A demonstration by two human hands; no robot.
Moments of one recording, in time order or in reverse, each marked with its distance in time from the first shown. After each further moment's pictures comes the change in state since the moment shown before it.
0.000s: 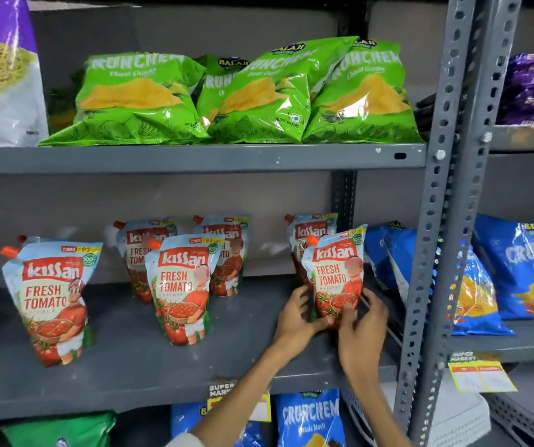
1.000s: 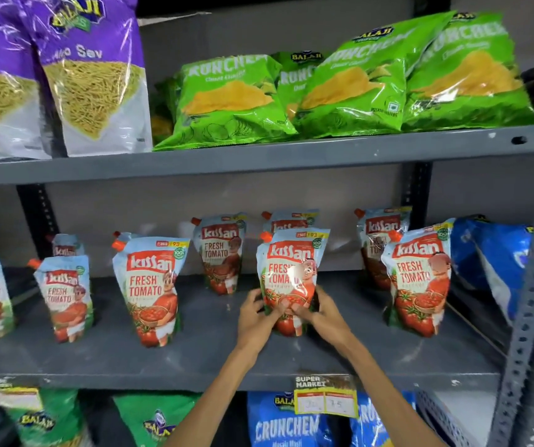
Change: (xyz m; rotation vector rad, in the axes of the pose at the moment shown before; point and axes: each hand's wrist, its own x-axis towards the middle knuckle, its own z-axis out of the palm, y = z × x) left_hand -0.053 -0.019 -0.207 0.025 0.400 -0.048; right_hand -0.058 -0.076 0.141 0.454 -0.905 0.071
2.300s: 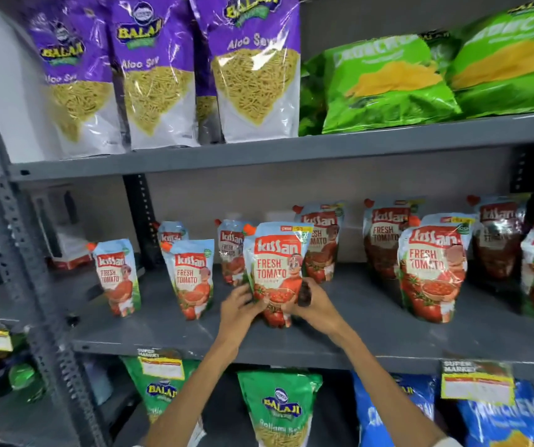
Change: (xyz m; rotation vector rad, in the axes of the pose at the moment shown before) left_hand 0.007 -0.013 -0.283 -0.003 0.121 0.001; right_hand 0.020 -0.044 0.255 -0.030 -0.115 0.038
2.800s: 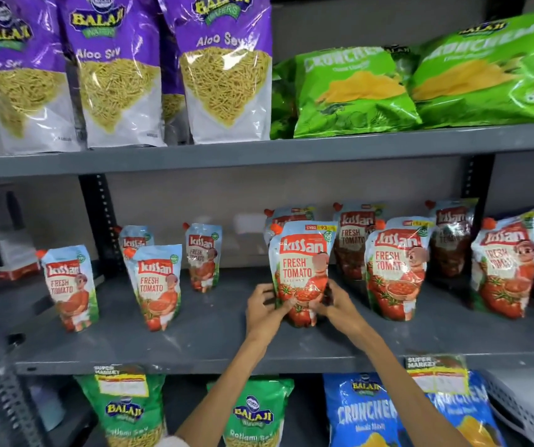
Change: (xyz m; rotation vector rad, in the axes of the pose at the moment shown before) left_hand -0.003 -0.003 0.101 0.017 -0.111 0.039; right_hand -0.017 0.025 -0.085 -0.053 0.153 0.054
